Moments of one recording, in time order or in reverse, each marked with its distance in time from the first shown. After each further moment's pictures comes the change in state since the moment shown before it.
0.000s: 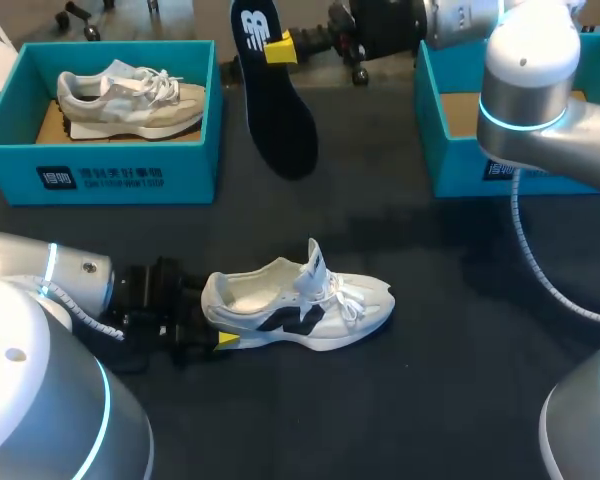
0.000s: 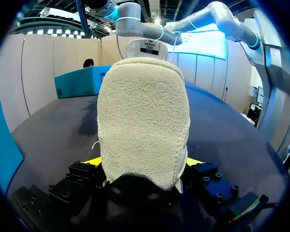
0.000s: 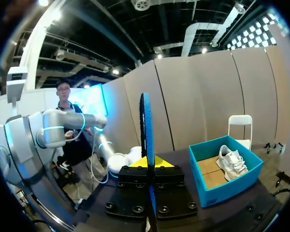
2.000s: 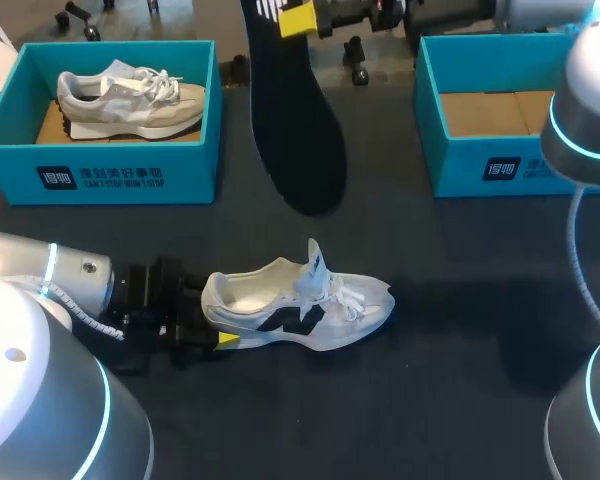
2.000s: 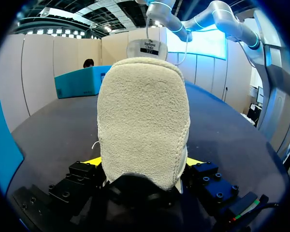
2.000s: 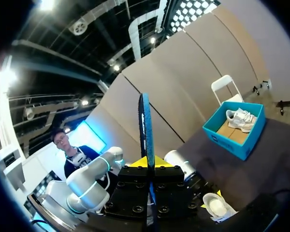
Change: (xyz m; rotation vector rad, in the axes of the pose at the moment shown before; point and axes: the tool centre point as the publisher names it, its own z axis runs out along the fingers) left arm 0.000 0.000 0.000 0.000 0.000 0.000; right arm 0.158 0.078 -0.016 -0.033 -0.149 0.537
